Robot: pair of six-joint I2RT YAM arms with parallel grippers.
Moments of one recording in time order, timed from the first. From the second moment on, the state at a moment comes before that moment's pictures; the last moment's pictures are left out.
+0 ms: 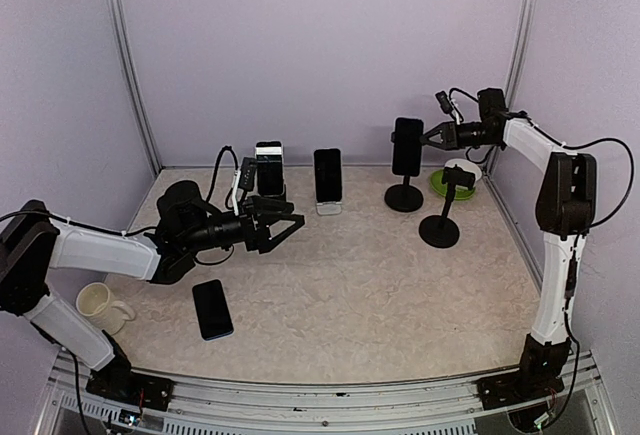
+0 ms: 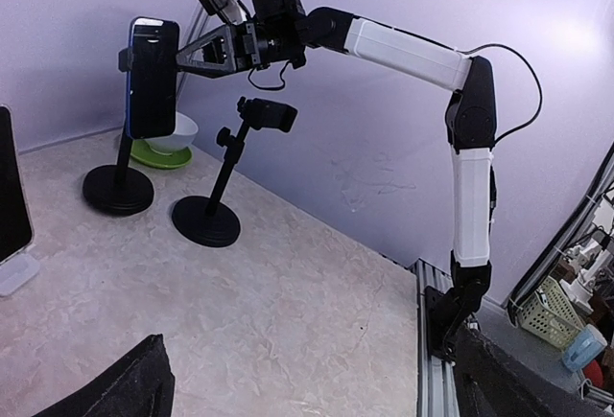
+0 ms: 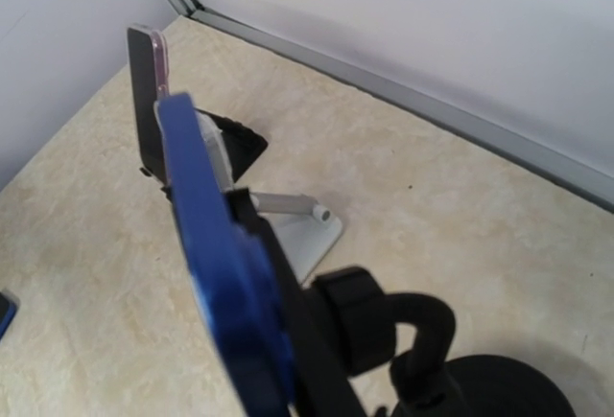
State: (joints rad) left arm -0.68 1.50 0.66 0.89 0.58 -0.46; right arm 0.02 2.17 2.04 -0.55 -0.96 -0.15
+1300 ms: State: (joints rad) left arm -0.68 1.50 0.66 0.89 0.57 -0.46; right arm 0.00 2.17 2.03 -0.52 -0.99 -0.21
